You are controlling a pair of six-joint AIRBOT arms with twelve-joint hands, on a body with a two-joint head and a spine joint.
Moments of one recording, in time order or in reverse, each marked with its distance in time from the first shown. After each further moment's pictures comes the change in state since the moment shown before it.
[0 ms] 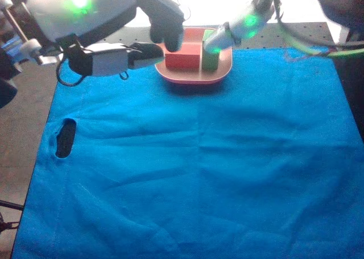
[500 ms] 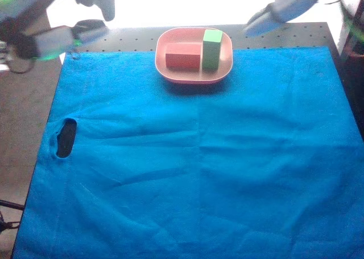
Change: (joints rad) left arm 0.163 0.090 -0.025 -0.394 -0.165 0.132; right arm 0.023 0.256 -0.240 0.032 0.132 -0.009
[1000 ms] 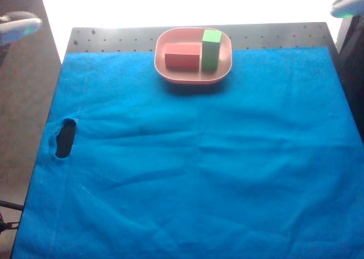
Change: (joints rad) left arm 0.267 0.179 -0.115 -0.285 -0.323 0.046; right arm 0.000 0.352 -0.241 0.158 0.019 -0.143
